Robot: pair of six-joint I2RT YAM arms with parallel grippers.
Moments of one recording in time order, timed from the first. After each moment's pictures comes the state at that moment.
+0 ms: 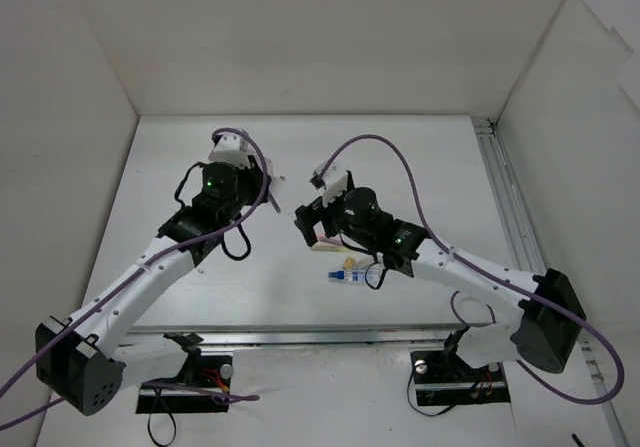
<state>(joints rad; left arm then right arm) -0.55 1.16 1.01 -0.16 -0.16 -0.40 0.87 1.36 0.97 0.04 0.08 0.03</state>
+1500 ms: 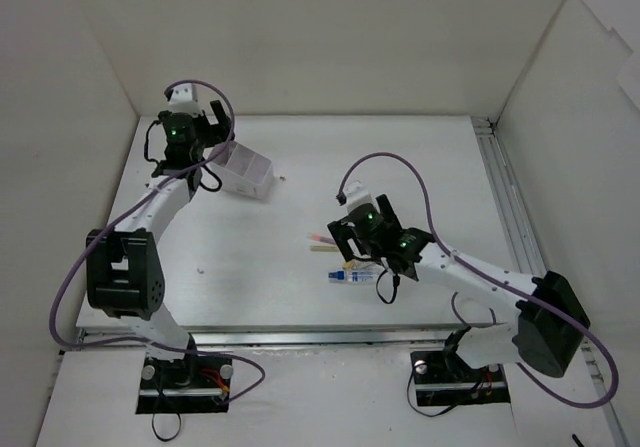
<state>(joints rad) -0.07 1.69 1.26 0.27 -0.05 -0.23 0.82 1.28 0.82 -0.30 0.45 0.11</state>
